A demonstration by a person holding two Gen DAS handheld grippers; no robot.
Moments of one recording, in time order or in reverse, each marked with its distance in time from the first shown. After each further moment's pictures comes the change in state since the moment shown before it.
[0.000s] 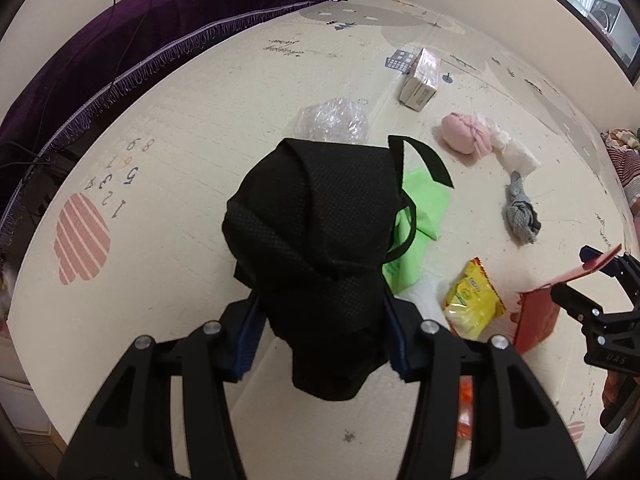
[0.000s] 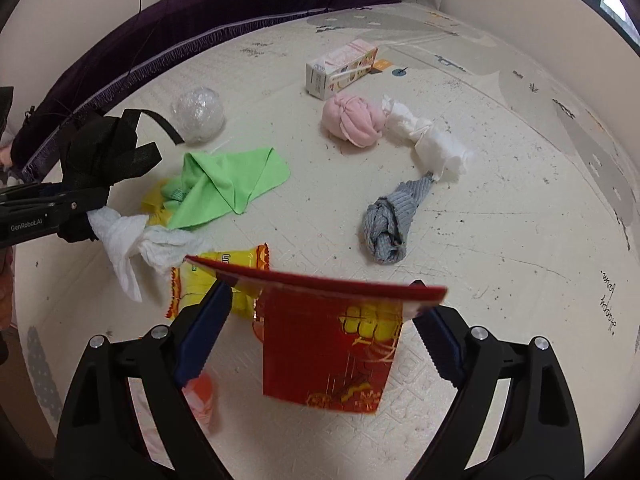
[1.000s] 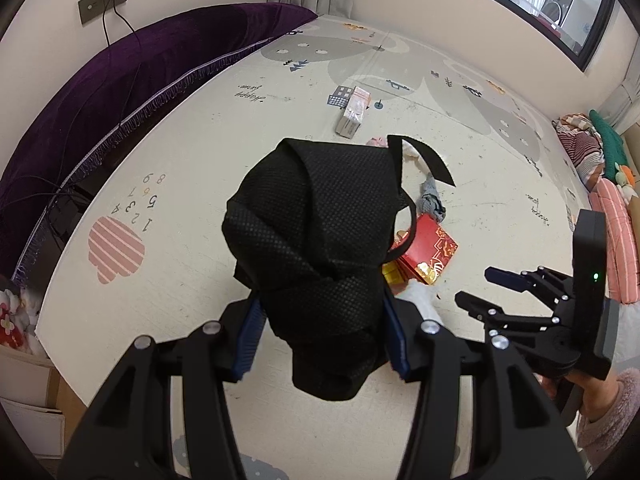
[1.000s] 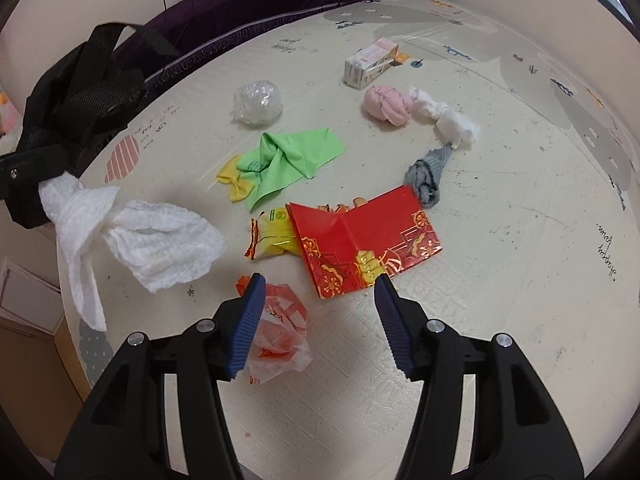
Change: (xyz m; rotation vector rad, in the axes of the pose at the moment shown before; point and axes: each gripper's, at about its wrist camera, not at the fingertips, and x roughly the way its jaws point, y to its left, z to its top) left arm -0.125 -0.021 -0.022 0.079 -0.047 -0.106; right arm -0.058 0.052 -0.033 0.035 0.068 0.058
